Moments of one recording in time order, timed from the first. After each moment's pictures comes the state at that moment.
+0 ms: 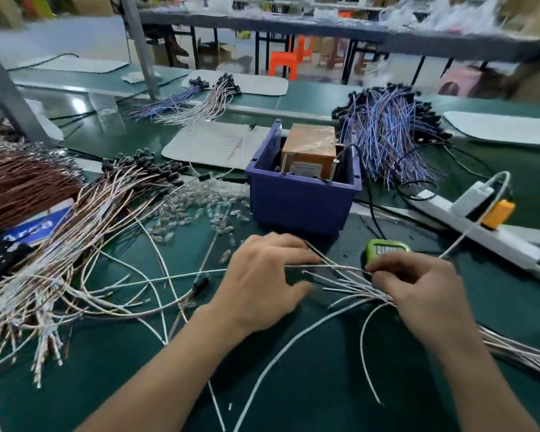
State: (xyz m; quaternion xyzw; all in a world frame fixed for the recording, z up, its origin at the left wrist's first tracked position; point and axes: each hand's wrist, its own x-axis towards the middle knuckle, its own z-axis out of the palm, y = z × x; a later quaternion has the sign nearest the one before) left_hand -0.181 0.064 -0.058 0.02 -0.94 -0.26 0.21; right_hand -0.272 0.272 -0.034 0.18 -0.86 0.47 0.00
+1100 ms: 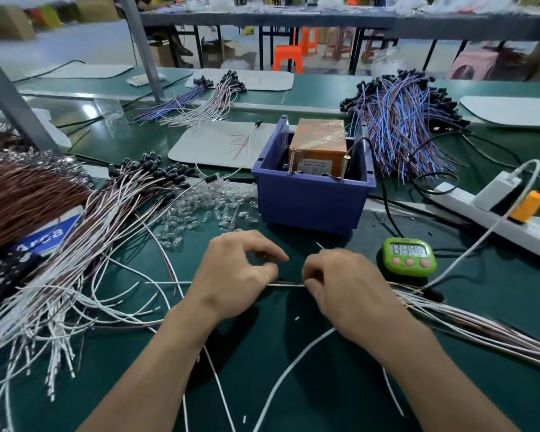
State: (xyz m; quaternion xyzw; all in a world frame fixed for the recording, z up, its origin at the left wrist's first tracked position) left_hand -0.175 0.021 -0.054 0.13 -0.89 -0.40 0.19; right_hand -0.265 0.193 -0.043 0.41 -0.89 0.17 -0.05
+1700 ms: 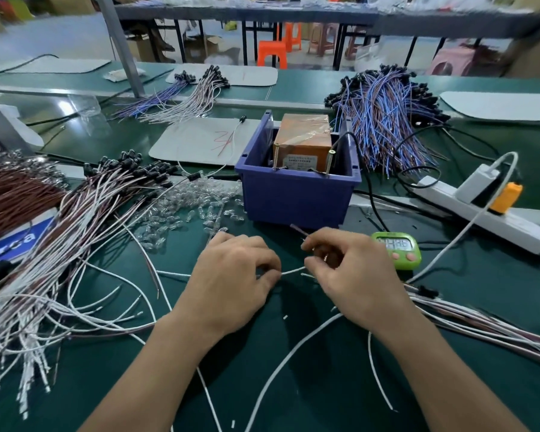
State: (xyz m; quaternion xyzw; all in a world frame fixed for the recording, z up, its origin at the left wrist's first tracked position) left_hand -0.176 0.034 -0.060 0.05 -0.97 -0.18 0.19; right_hand -0.275 0.209 -0.050 0.33 -0.85 0.41 0.00
